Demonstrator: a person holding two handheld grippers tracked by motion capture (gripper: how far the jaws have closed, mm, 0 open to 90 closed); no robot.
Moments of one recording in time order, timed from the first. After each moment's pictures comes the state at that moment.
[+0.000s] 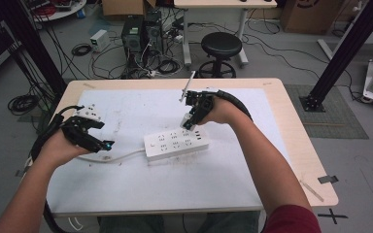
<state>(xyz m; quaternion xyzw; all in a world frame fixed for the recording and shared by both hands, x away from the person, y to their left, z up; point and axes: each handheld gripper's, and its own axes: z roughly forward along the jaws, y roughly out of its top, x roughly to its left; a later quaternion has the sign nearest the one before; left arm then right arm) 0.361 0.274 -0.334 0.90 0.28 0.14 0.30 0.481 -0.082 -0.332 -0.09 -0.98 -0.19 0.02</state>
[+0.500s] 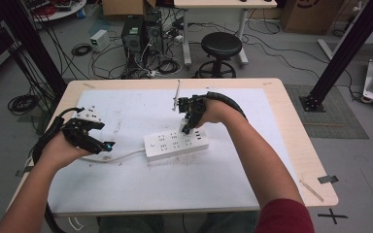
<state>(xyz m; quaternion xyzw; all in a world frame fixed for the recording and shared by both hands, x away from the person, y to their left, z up) 0.357 0.273 -0.338 0.90 0.28 0.15 0.31 0.485 -0.060 -0.350 0.00 -0.99 -0.11 0.01</state>
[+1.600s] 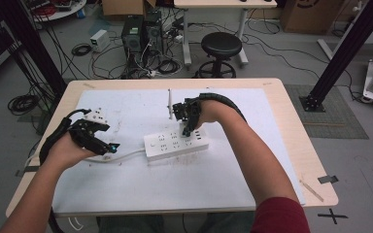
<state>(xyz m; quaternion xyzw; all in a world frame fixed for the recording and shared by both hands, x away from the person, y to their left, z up) 0.362 0.260 -0.347 0.90 0.27 0.14 0.30 0.481 -0.042 -0.357 0.10 -0.99 -0.05 -0.01</state>
